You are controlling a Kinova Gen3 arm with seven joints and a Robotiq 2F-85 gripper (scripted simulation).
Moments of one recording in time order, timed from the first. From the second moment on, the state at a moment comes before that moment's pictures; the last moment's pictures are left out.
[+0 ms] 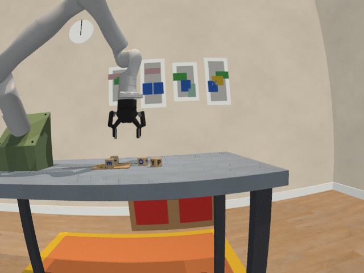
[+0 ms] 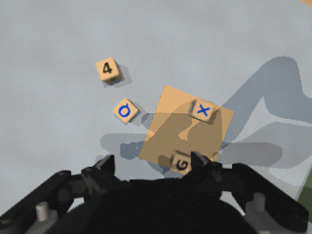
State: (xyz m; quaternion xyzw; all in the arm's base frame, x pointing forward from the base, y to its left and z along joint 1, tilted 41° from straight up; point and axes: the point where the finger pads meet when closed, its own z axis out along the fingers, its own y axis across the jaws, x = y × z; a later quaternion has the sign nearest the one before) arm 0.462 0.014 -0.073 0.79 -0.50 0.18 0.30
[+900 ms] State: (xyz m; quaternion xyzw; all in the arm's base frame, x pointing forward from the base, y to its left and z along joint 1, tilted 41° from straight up) arm 0.505 -0.002 -0.055 0.90 -0.24 0.10 0.34
